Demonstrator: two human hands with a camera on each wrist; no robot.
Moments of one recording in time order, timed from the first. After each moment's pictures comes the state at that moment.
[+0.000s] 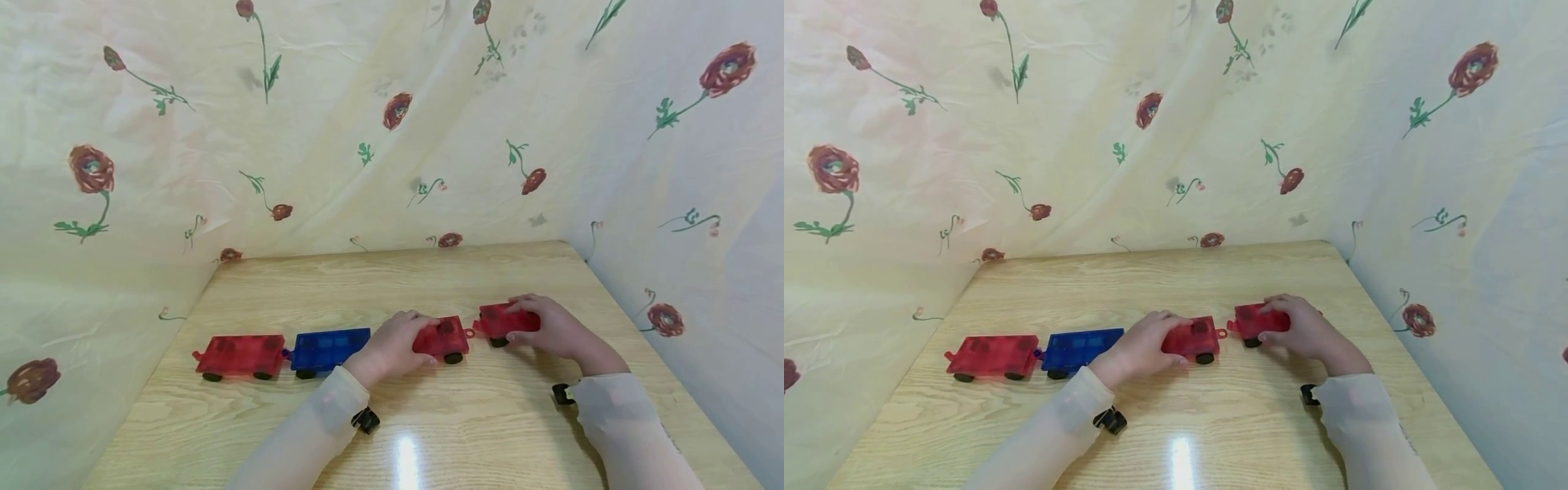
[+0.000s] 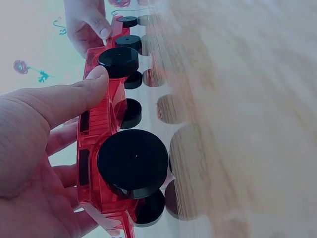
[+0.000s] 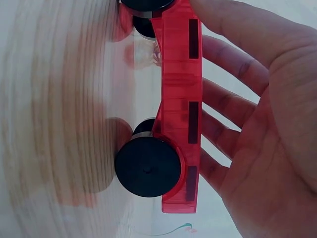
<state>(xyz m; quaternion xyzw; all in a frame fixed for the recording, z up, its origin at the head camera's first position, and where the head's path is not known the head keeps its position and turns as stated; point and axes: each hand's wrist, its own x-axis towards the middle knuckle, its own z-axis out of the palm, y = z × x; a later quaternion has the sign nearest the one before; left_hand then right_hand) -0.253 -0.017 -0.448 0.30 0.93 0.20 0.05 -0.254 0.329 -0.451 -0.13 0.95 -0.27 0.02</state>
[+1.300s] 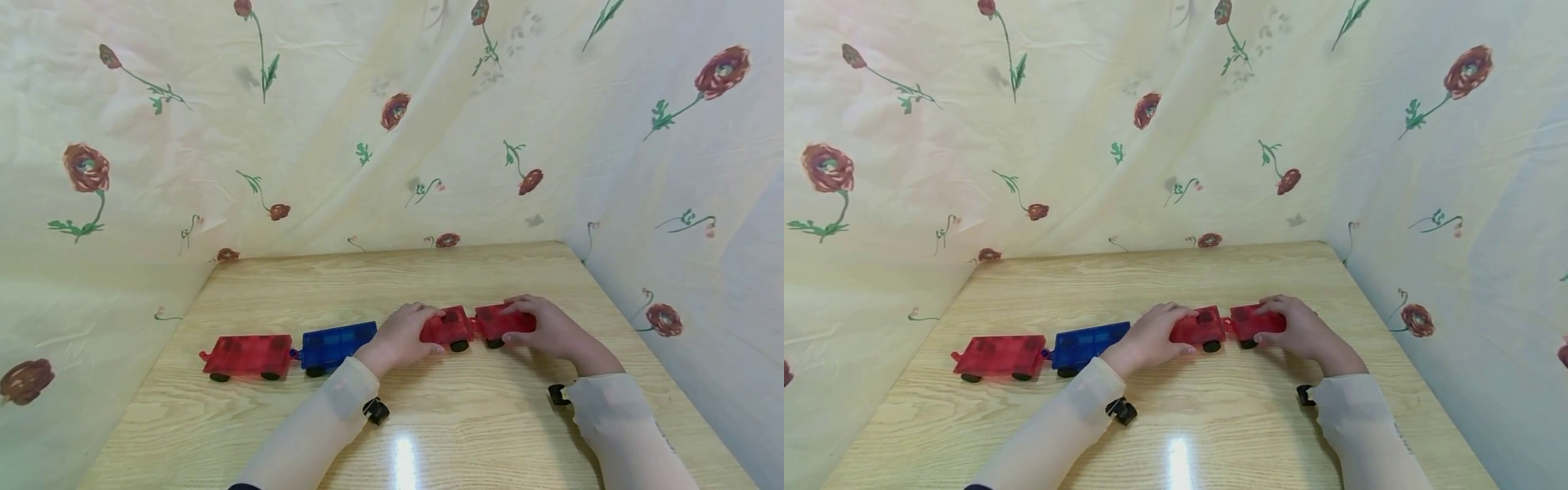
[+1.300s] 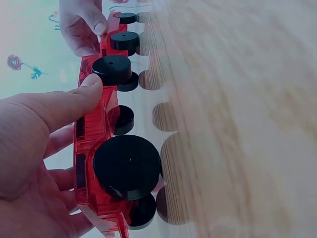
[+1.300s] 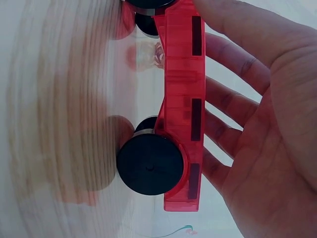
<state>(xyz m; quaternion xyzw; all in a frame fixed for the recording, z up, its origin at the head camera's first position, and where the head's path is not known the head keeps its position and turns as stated) -0.270 0.002 -0.451 0.30 0.93 0.21 0.05 -0.252 0.327 -0.449 -0.14 0.95 -0.29 0.02</state>
